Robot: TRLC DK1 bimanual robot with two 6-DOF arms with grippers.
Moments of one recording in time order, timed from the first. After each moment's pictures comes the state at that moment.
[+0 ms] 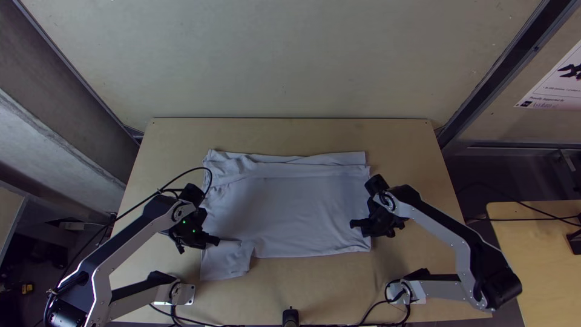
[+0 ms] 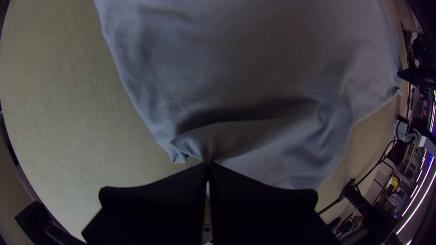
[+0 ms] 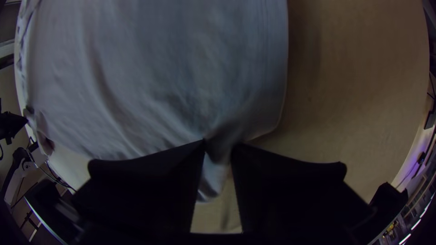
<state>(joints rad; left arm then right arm) -0.27 1.20 0.76 -1.12 0.11 -0.07 0.41 1.42 0.80 -0.97 -0.16 0.35</state>
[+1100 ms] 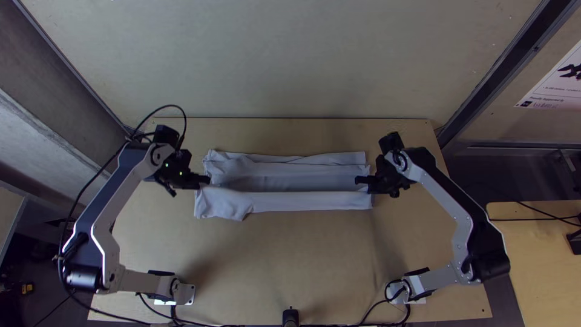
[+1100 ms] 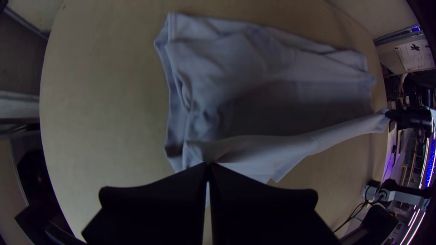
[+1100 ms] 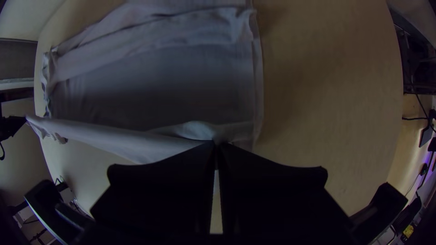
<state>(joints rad) -0.05 1.49 1.37 -1.14 0.12 0.02 0.25 1.60 1.25 -1.03 -0.13 0.27</state>
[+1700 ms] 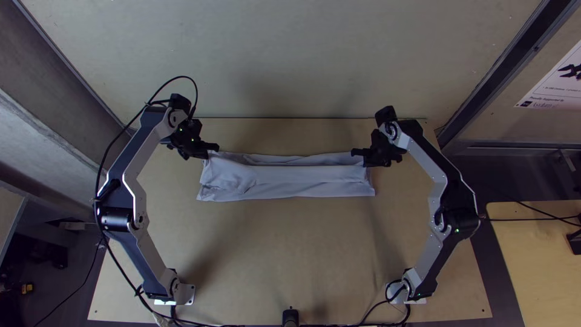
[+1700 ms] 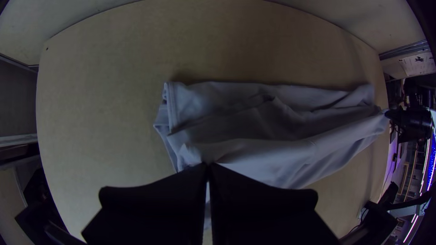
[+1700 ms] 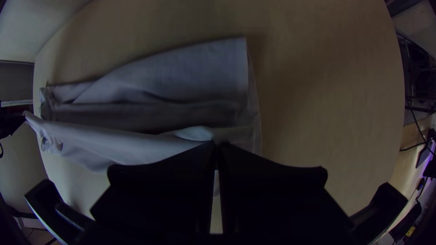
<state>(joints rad) -0.04 1.90 1.84 -1.18 0.12 0.05 0.19 1.95 1.65 -1.04 -0.12 0.23</state>
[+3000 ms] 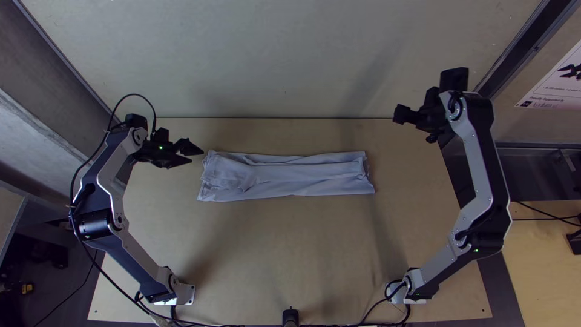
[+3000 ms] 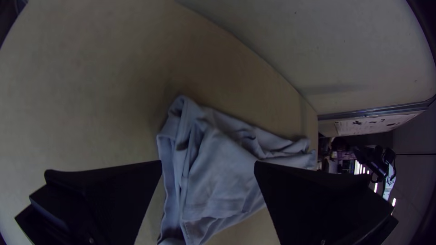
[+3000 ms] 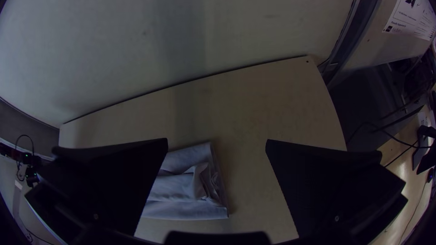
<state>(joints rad) 0.27 1.84 1.55 -0.89 0.68 -0.01 -0.01 1.77 1.95 -1.08 -0.12 0.23</state>
